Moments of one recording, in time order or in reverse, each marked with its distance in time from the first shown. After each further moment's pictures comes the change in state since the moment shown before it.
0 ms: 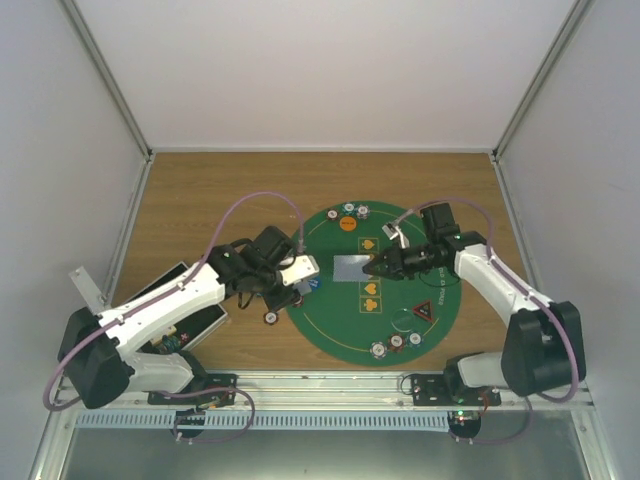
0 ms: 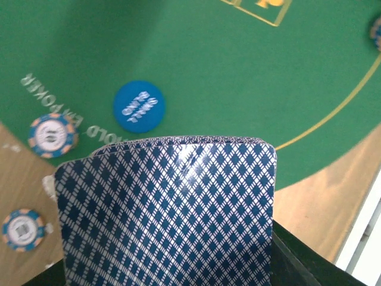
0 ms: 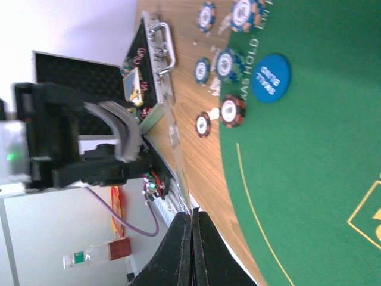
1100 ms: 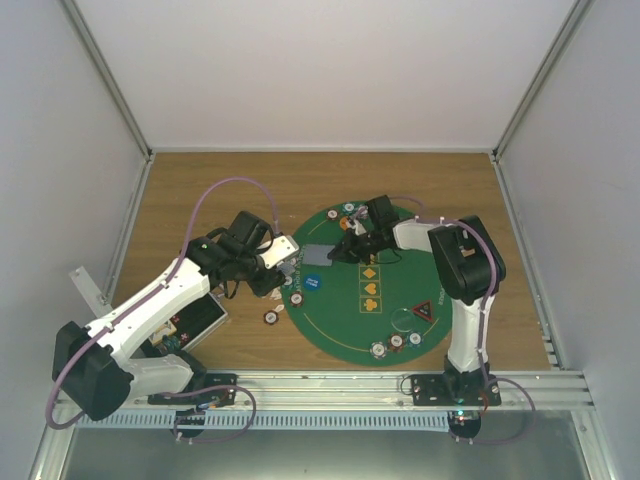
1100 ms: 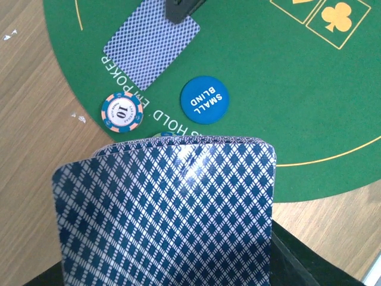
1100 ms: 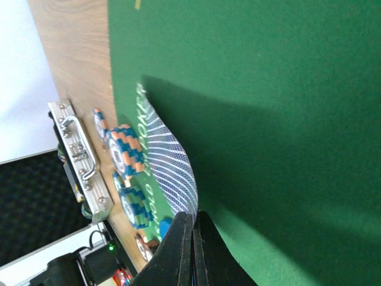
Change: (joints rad) left arm 0.201 -0.057 0.000 0.000 0.022 0.005; right arm 0.159 0.693 0.266 0.488 0.188 0.399
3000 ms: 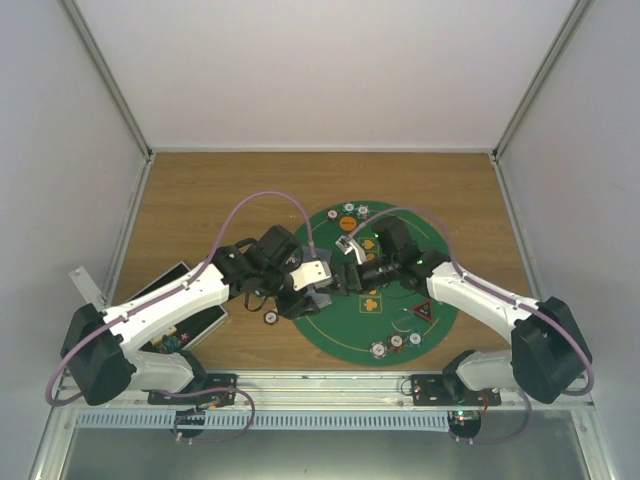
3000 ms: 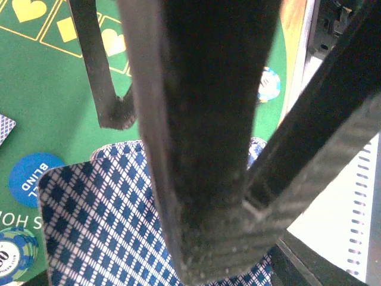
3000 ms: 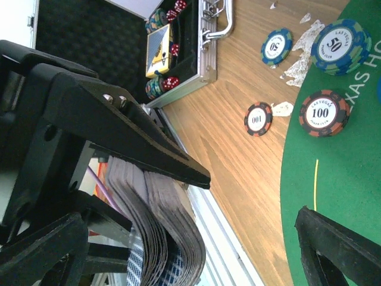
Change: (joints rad) left arm -0.210 0.072 0.001 0.084 0.280 -0.008; right arm 0.234 -0.698 -0.338 -0.077 -0.037 -0.140
